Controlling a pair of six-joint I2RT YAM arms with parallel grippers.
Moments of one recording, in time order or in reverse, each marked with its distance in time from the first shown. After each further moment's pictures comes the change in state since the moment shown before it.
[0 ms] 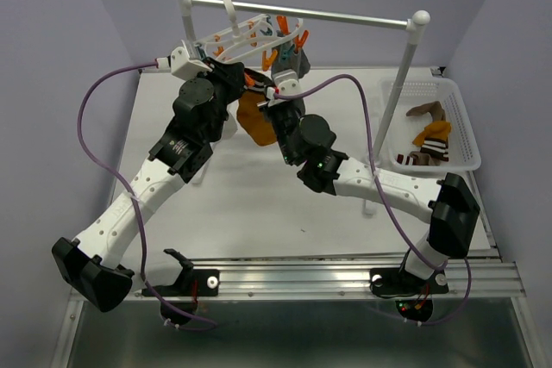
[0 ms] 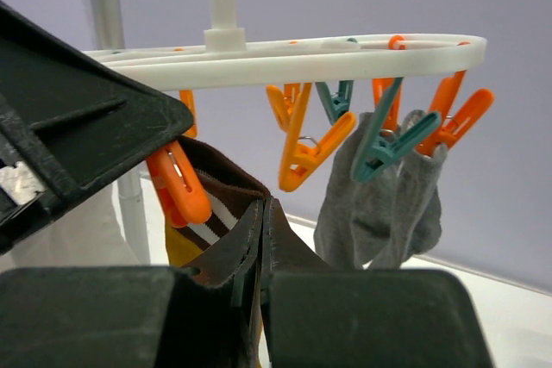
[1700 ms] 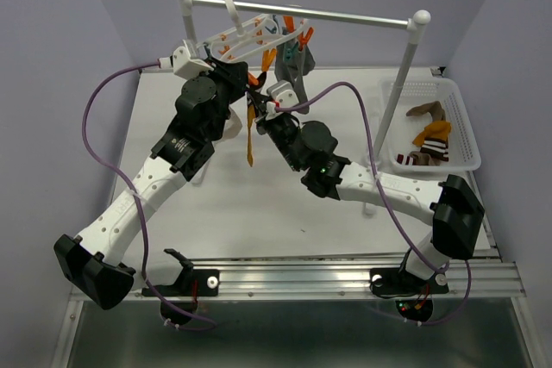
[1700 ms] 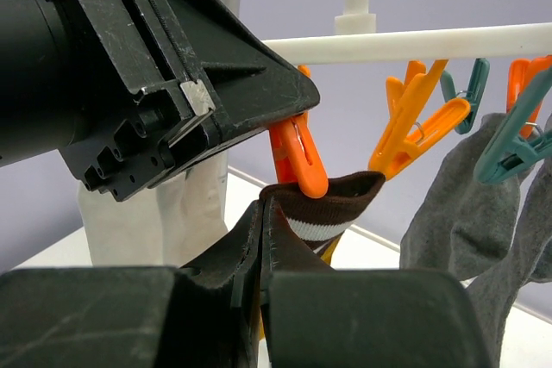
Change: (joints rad) left arm -0.002 0.017 0.007 0.000 0.027 -0.056; right arm 0.000 -0.029 -0.087 0.008 -0.250 0.095
